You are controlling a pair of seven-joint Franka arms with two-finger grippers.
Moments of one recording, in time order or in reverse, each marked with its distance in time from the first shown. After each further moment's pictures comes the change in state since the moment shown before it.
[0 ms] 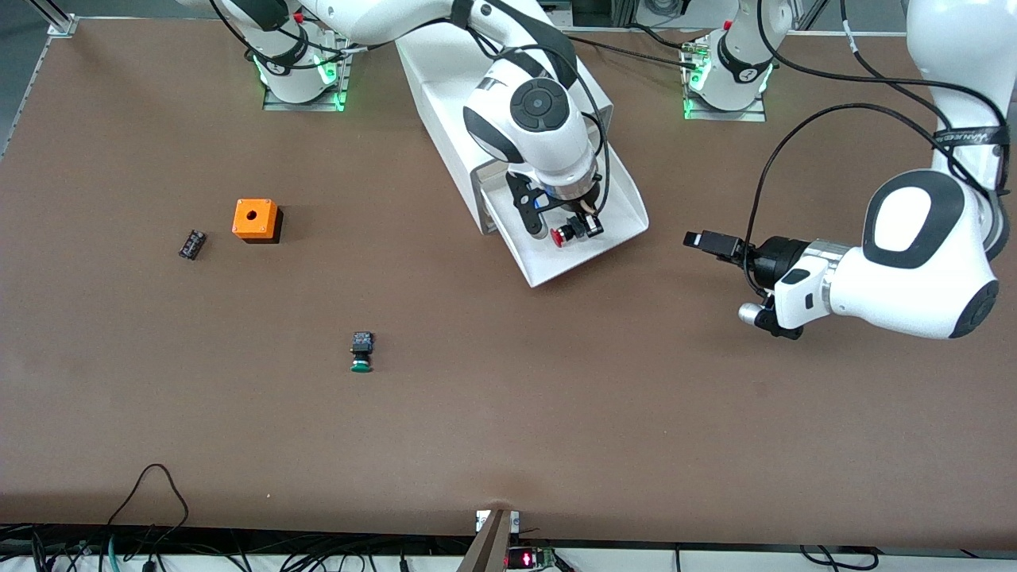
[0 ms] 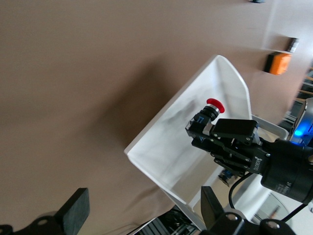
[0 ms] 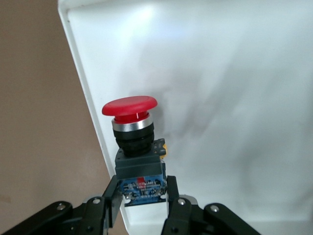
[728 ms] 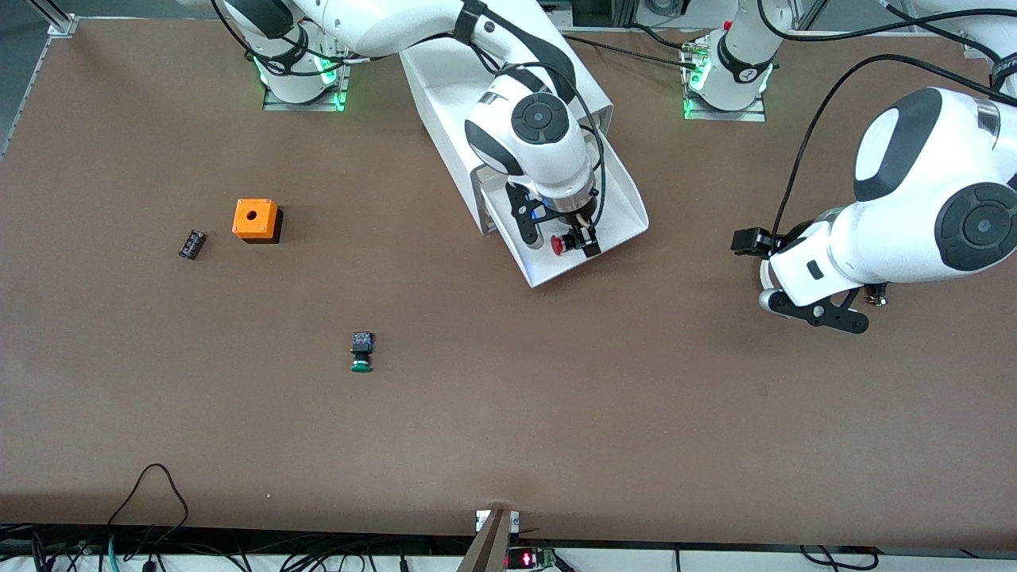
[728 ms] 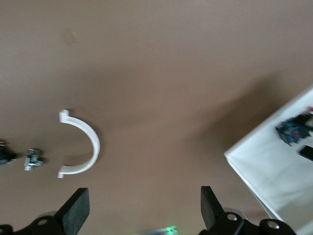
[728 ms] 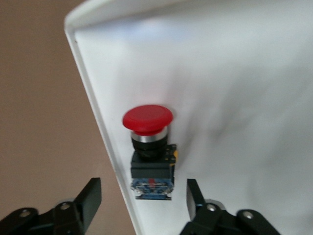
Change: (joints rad) left arm -0.104 -0.060 -0.003 0.137 0.514 -0.009 -0.074; right arm -0.014 0.013 -0.019 0.020 -0.015 0.014 0.025
